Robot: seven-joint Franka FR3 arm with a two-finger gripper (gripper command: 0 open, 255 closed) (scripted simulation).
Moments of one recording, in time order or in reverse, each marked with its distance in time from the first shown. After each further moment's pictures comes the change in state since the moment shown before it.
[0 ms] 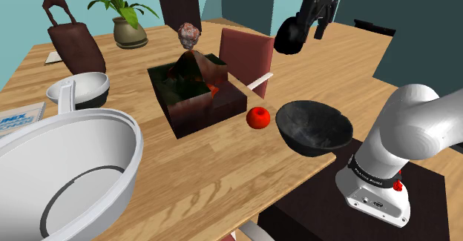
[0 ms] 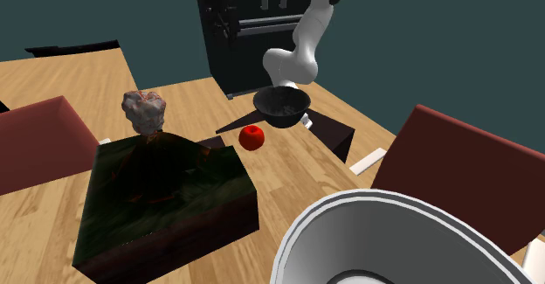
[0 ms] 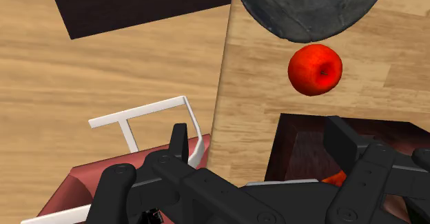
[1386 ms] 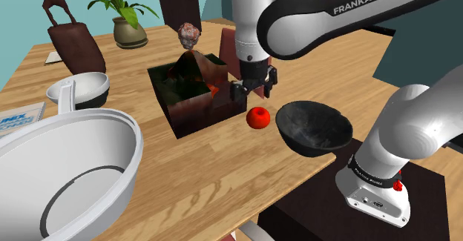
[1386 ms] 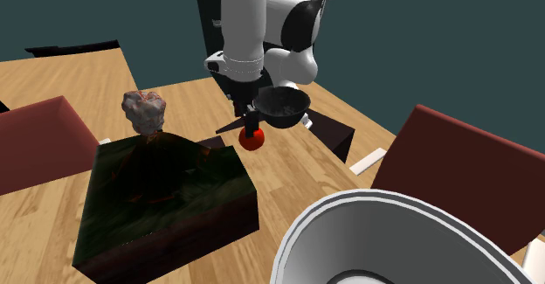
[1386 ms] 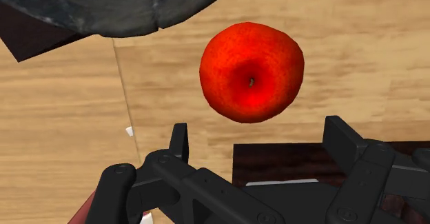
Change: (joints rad) arm -0.031 0.341 0.498 -0.146 -0.001 0.453 0.577
